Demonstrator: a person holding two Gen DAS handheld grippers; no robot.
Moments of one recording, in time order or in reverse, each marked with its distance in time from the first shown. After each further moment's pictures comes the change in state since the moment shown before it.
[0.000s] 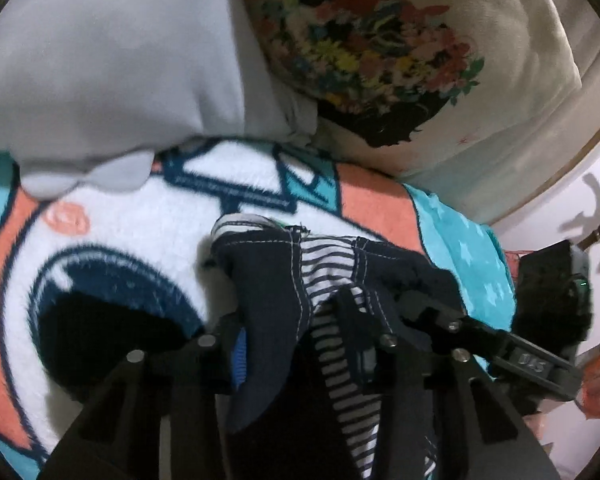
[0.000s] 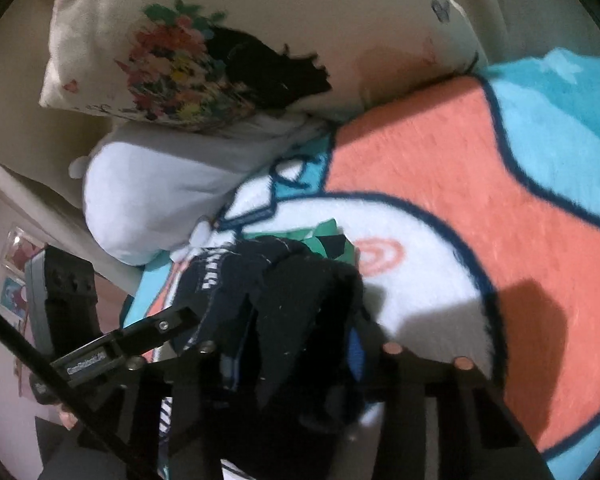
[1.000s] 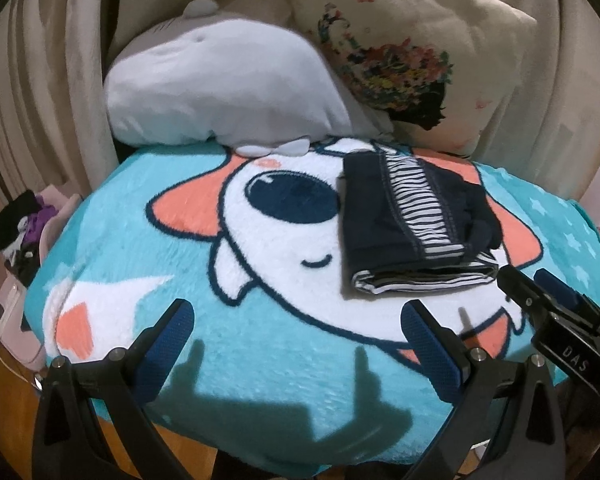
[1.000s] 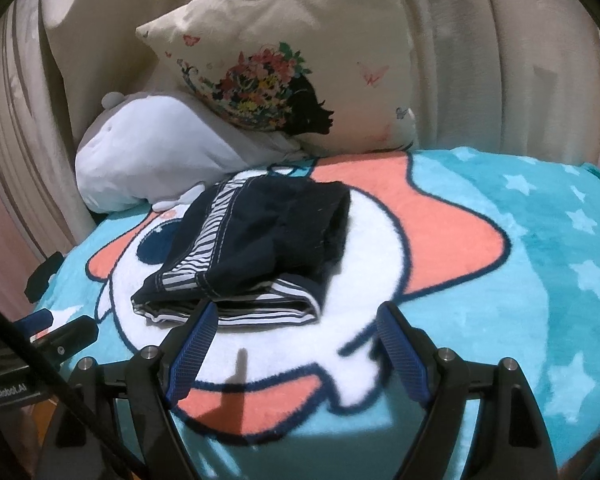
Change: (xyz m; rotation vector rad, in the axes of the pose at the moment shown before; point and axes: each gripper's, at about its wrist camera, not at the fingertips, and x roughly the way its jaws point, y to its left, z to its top) left arm -0.124 -0.032 -0.159 0.086 -0.252 0.528; right arm -0.083 0.060 -0.137 -0.298 -0.258 -0.394
